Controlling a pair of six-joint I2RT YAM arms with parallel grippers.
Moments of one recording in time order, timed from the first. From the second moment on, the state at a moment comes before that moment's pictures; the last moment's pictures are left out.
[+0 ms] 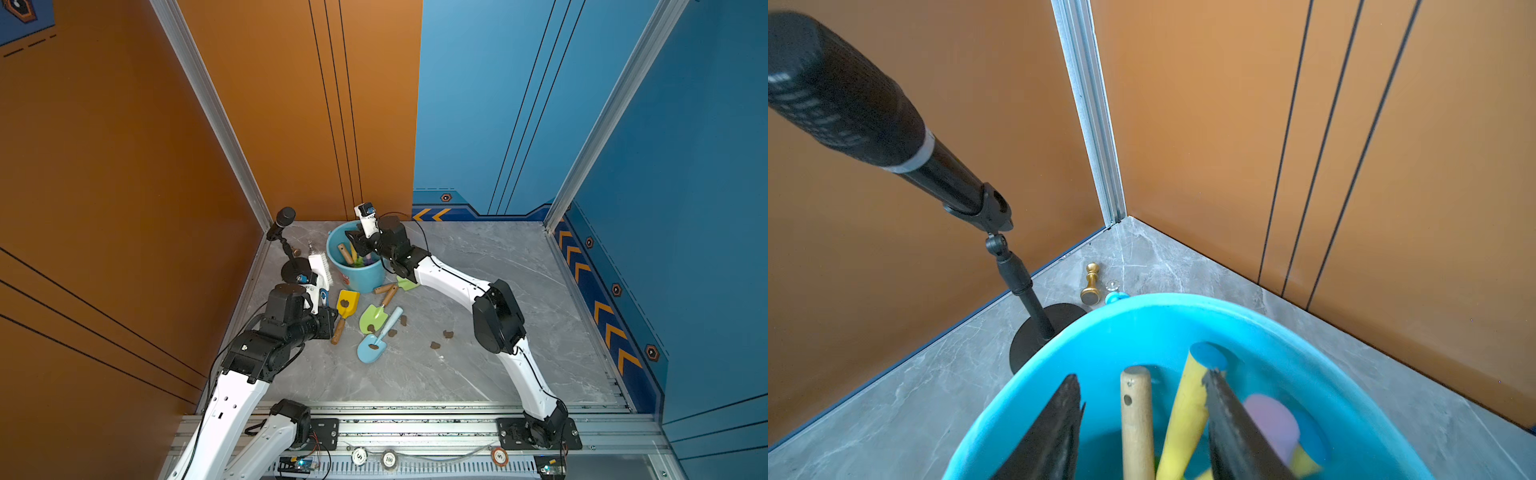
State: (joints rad) left arm -0.28 0.76 0.93 -0.90 0.13 -0.32; right arm 0.76 2.27 2.00 0.09 -0.05 0.11
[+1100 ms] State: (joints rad) left arm -0.66 0.89 0.81 -0.81 0.13 -0.24; right arm 0.95 1.80 0.97 0.01 0.29 0.91
